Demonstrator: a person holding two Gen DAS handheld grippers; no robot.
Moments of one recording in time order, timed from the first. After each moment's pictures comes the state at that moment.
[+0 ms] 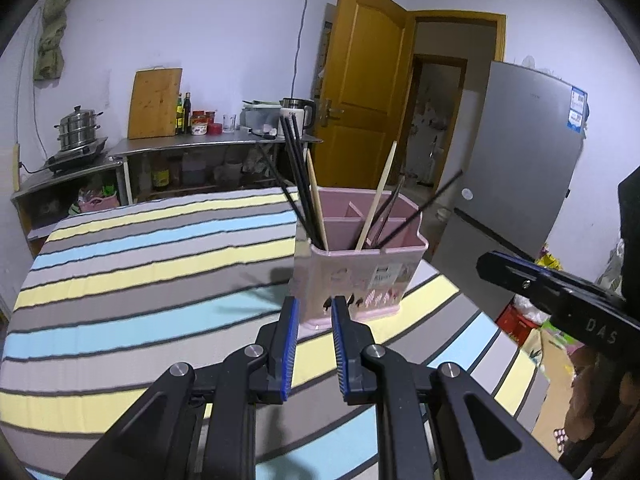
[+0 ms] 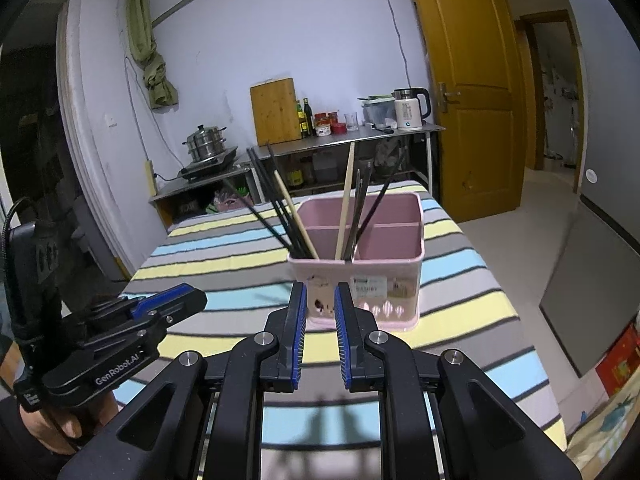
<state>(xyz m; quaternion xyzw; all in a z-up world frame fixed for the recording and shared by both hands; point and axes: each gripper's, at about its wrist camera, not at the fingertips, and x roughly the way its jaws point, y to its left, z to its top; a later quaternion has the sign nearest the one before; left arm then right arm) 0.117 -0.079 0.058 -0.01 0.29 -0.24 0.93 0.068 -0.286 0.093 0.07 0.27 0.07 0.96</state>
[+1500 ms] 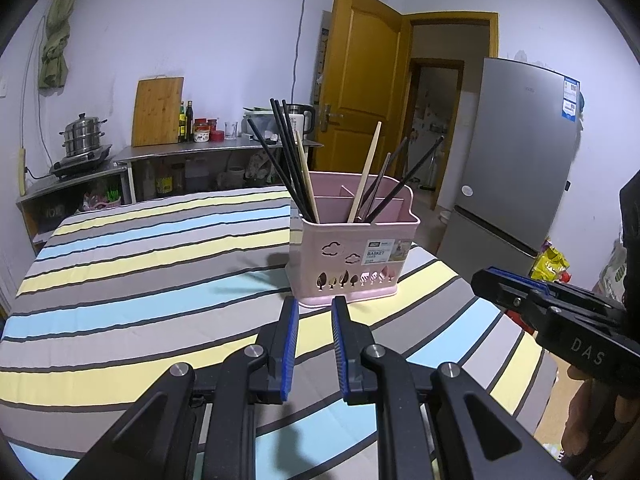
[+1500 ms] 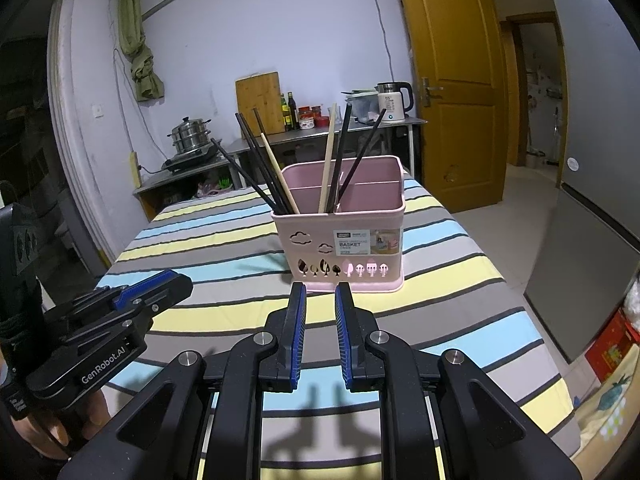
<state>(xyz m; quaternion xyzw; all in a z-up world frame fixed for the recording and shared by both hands) 0.085 -0.081 0.034 0.00 0.27 -0.24 0.93 0.039 -0.281 0.062 0.06 0.28 0.03 0.96</state>
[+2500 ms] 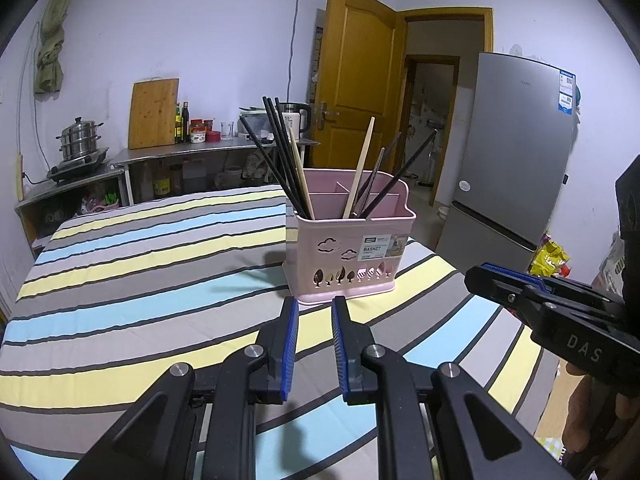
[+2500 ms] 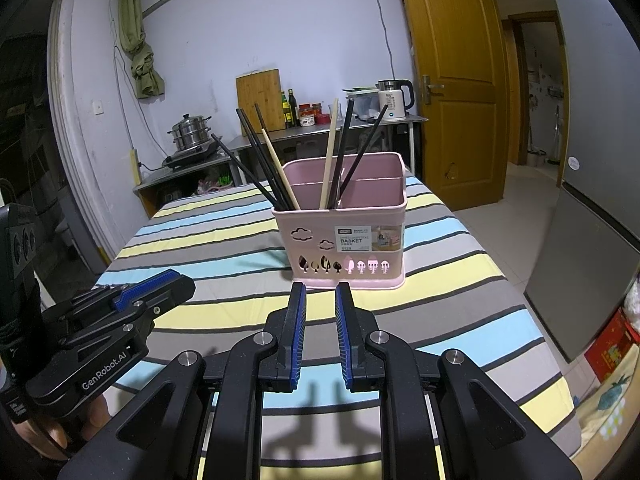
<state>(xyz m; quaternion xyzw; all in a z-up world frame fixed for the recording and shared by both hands) 0.083 -0.084 0.035 0.01 0.27 -0.24 0.93 0.040 -0.277 0.059 0.06 0.28 0.03 0.96</state>
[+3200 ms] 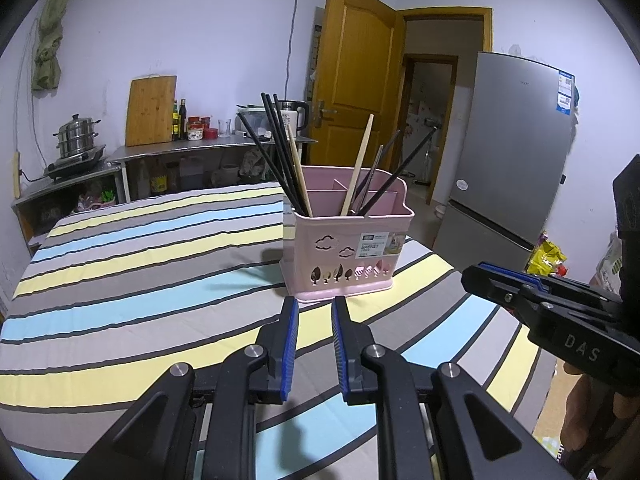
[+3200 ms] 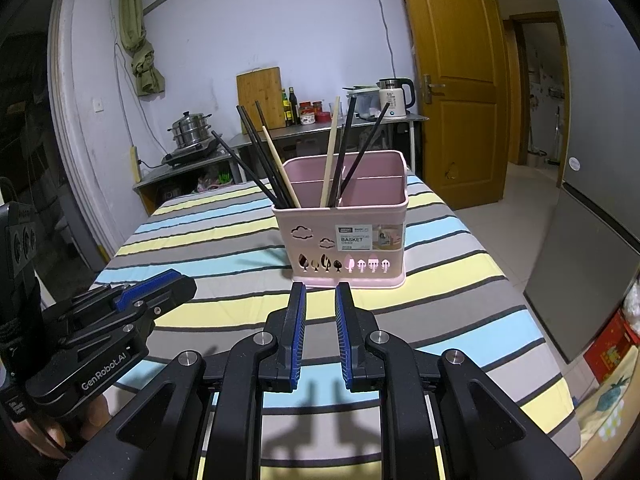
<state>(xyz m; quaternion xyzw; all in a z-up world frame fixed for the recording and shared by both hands) 0.086 -0.082 0.032 0.01 0.27 -0.25 0.93 0.041 -0.276 0.058 0.06 0.28 0.03 0.96</state>
